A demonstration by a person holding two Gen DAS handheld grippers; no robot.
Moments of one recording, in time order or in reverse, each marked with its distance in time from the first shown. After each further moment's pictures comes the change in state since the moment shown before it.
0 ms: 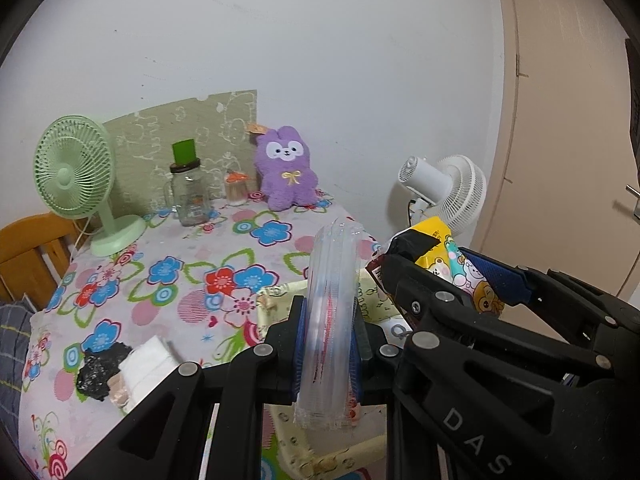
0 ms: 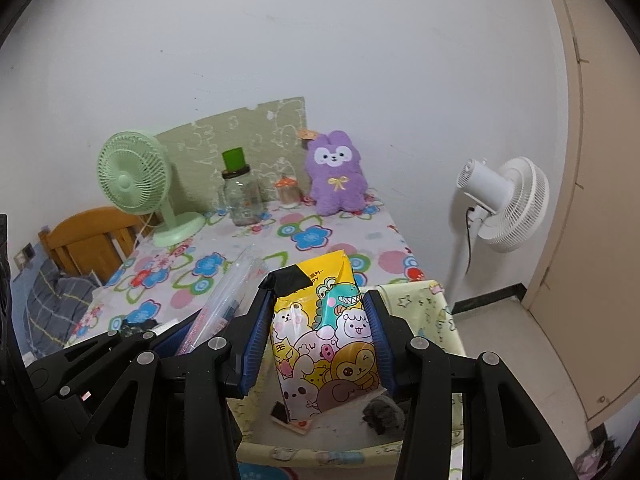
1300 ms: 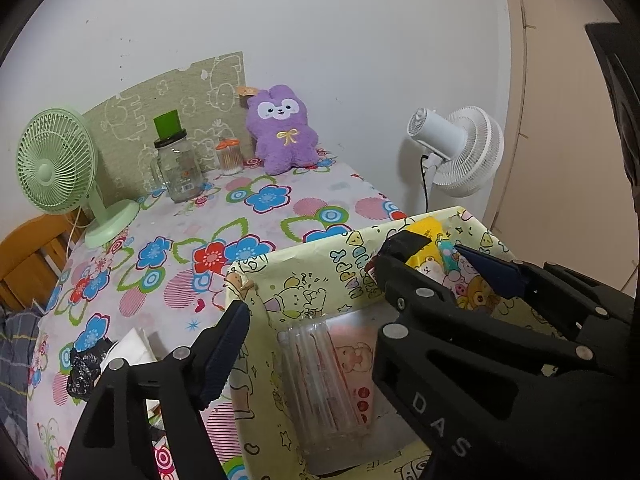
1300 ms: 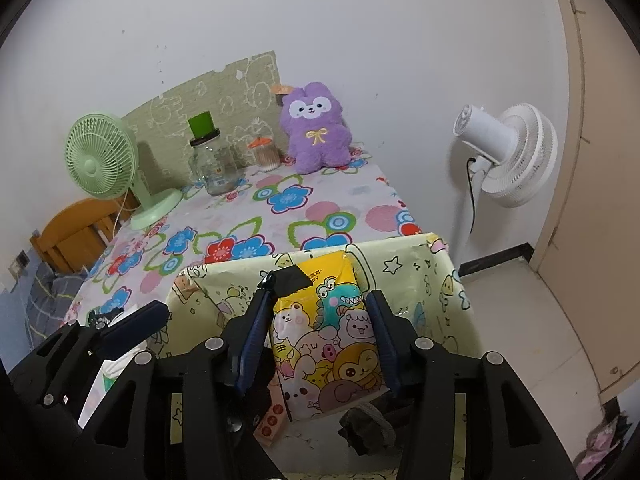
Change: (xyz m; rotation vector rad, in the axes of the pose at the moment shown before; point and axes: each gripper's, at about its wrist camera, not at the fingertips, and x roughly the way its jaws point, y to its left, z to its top) left arm 0.053 -0.015 -0.010 0.065 0.132 0.065; right arm 0.065 -0.031 -0.020 0.075 0.122 0.018
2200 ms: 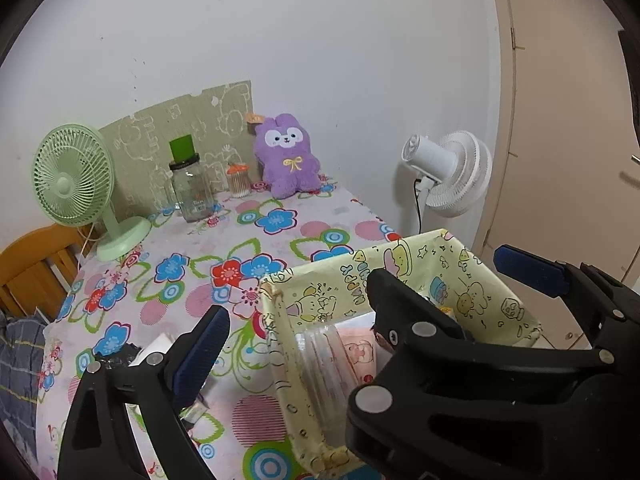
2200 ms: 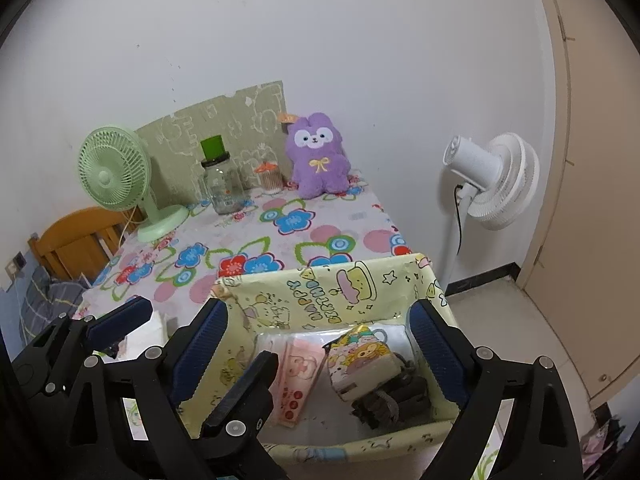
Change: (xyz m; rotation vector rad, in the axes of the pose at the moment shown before) left arm -0.051 0.018 -0.003 0.002 -0.084 -0.026; right arm -0.059 0.028 -0.003 -0.029 -0.097 -0.049
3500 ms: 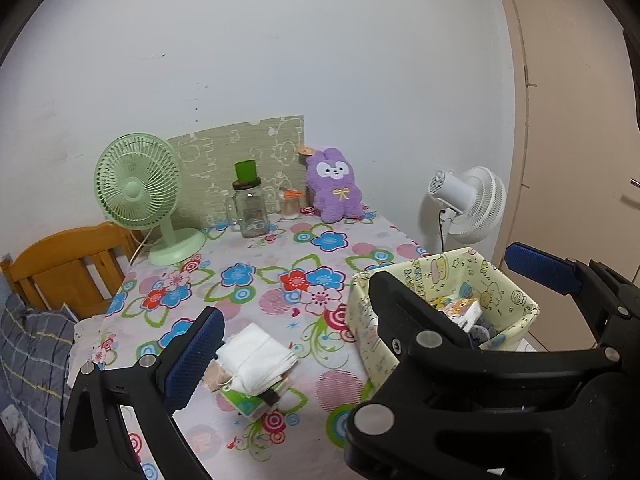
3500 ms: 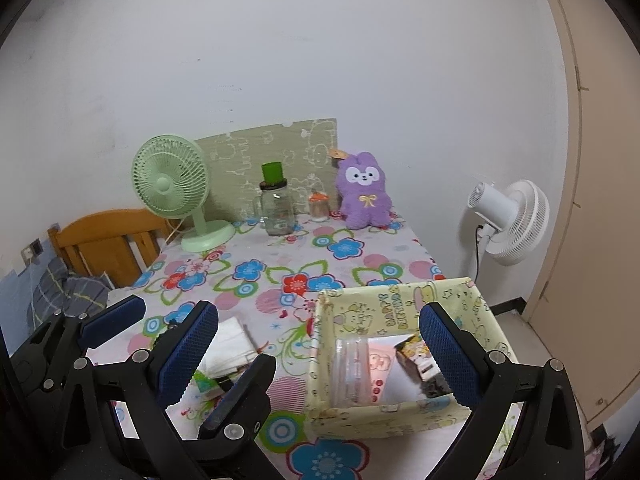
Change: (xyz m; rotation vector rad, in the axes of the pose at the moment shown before) left arm -0.084 0.069 -0.022 -0.048 -0.108 0.063; right arm -0.064 0.095 -0.007 -0.092 -0.104 0.040
